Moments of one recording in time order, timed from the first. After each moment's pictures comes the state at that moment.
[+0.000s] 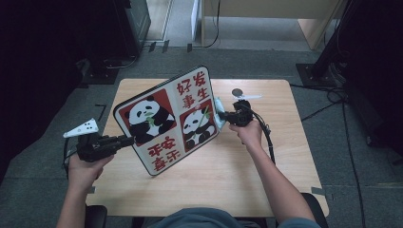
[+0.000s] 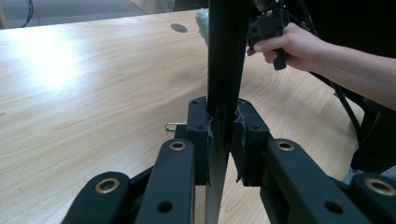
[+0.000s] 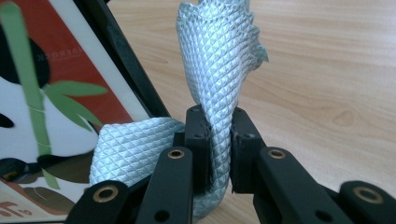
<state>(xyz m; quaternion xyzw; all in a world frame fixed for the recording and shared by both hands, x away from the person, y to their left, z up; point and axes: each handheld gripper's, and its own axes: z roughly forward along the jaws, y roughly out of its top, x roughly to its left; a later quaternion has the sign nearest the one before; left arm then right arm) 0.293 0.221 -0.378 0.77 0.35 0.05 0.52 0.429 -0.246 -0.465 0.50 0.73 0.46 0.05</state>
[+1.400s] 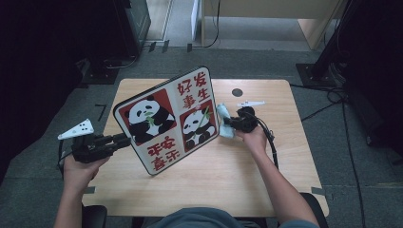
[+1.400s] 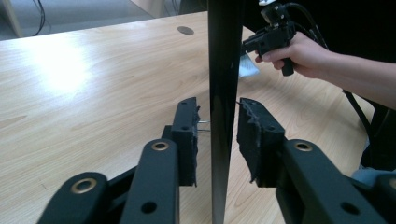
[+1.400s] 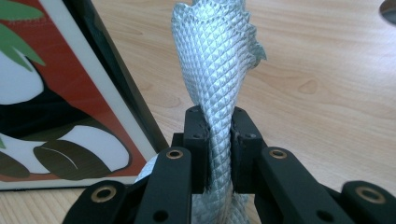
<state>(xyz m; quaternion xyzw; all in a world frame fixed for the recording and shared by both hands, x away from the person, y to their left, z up) 0.289 0.230 -0.375 0.78 0.35 0.07 0.52 0.416 -0.262 -0.482 0.49 0.75 0.43 0.08</state>
